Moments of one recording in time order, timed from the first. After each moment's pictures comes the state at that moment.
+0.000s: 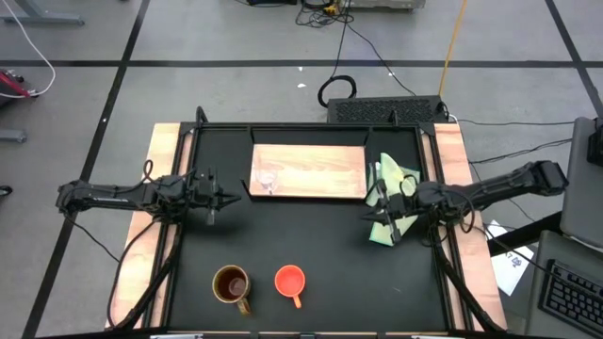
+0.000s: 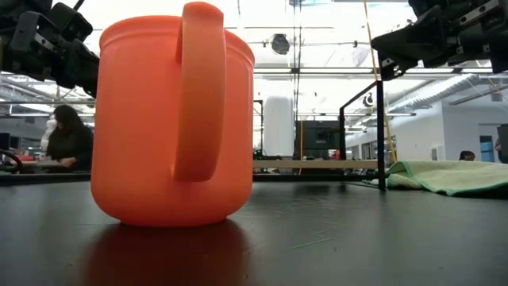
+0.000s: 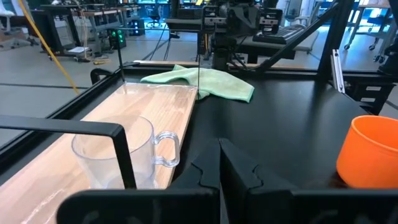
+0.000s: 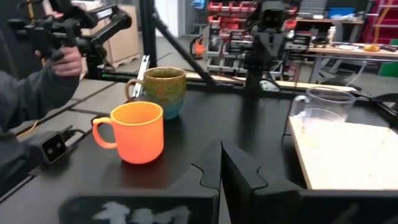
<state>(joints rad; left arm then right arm) 0.00 0.27 0.11 0.03 -0.05 -0.02 0.14 0.78 0.20 0.48 -0.08 -0.01</state>
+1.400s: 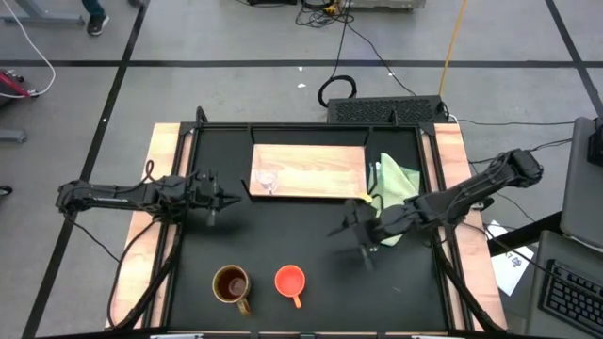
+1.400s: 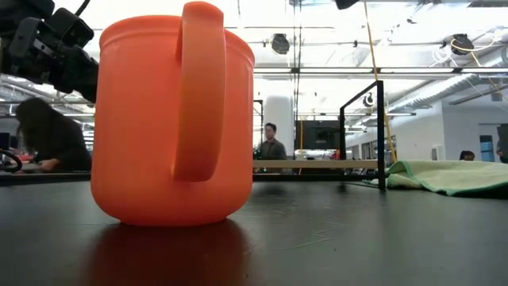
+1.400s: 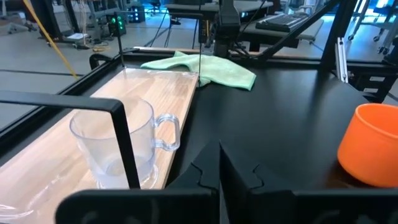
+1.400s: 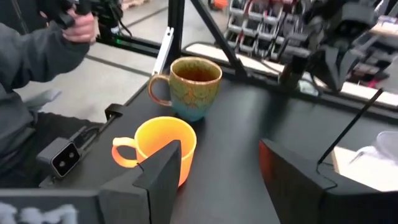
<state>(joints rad) 0.00 0.28 0.11 -0.02 -0.05 -0.04 0.39 1.27 0.83 0.11 0.11 -0.07</state>
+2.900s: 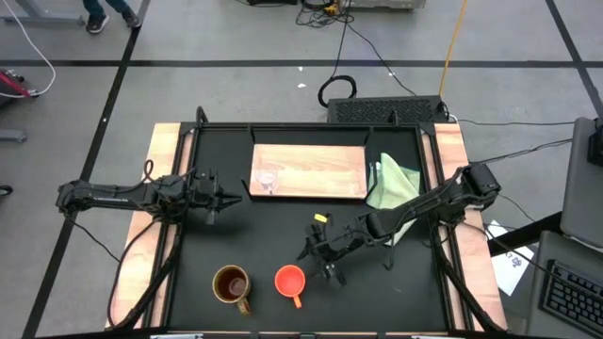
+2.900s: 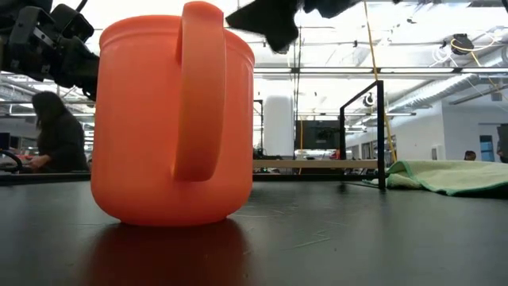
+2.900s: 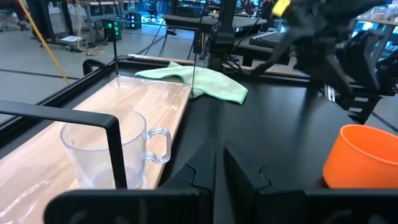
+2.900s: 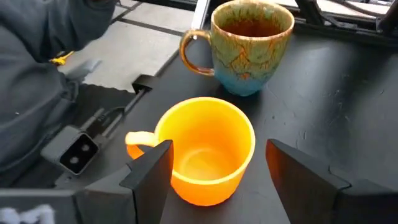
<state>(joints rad) 0.00 0.28 0.11 0.03 -0.03 -0.10 0.33 1.73 1.10 0.11 -0.14 0.00</state>
